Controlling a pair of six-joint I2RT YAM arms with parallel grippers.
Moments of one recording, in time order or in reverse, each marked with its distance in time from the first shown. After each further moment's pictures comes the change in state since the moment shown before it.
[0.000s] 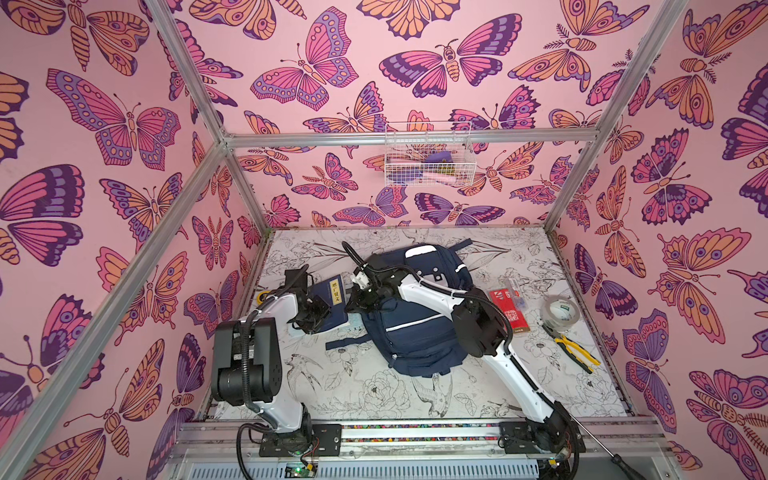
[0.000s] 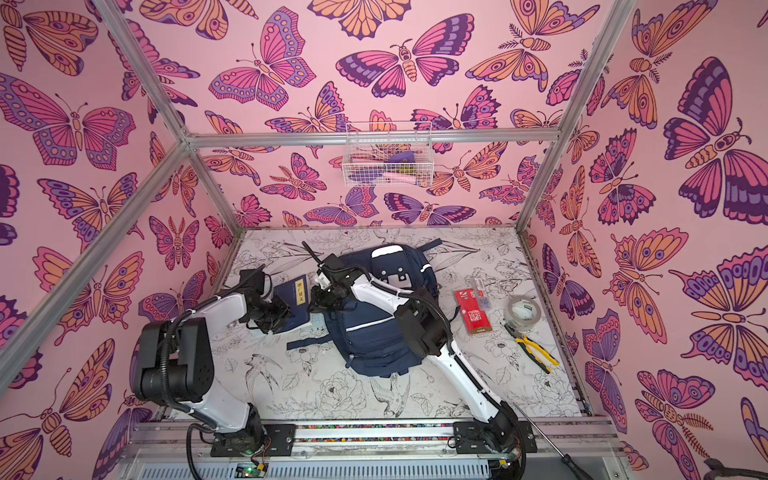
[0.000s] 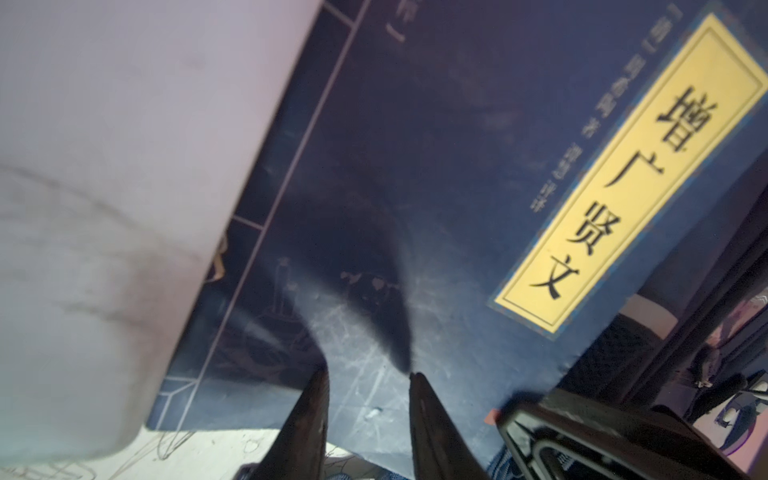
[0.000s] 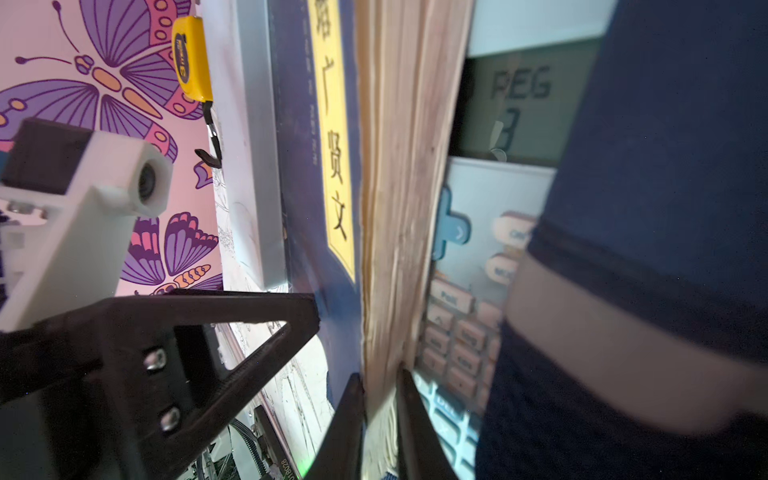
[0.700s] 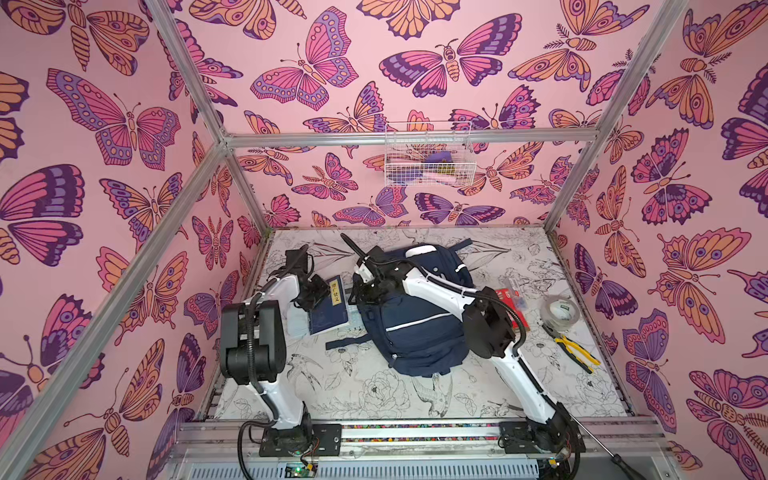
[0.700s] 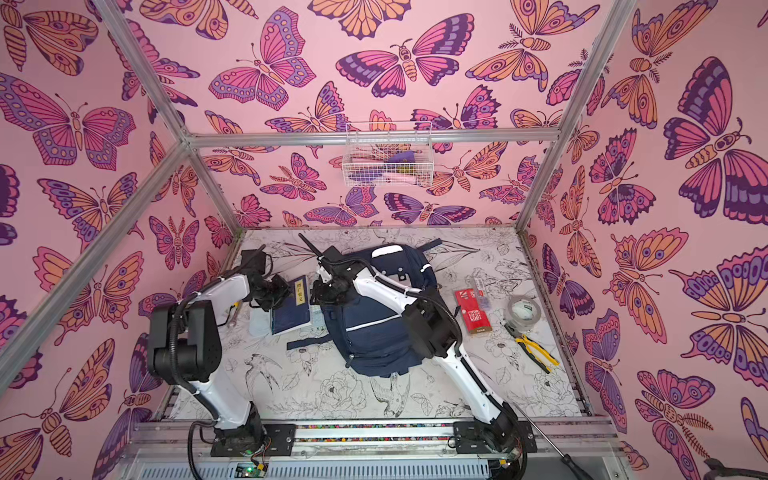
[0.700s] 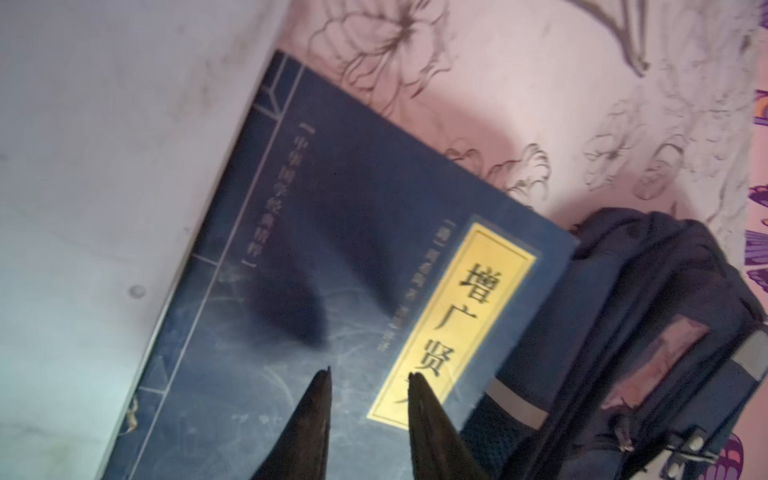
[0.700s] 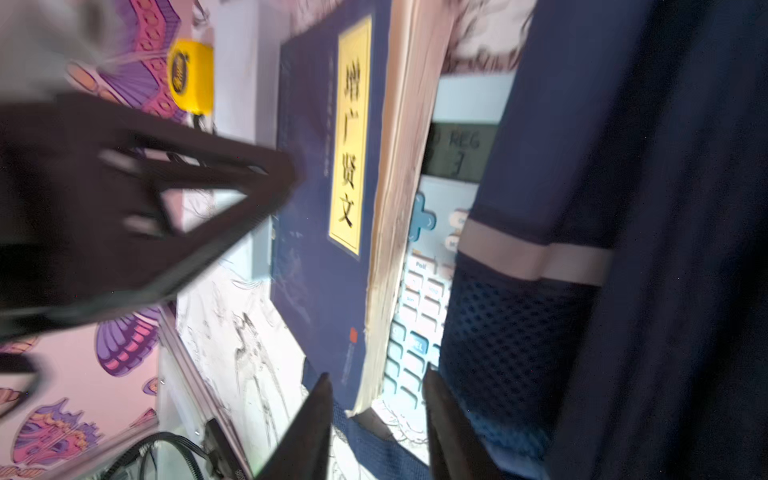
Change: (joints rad) left arm -0.003 0.157 0.227 -0.009 -0.062 0.004; right arm -0.009 -0.108 0.005 -0.132 0.169 -0.148
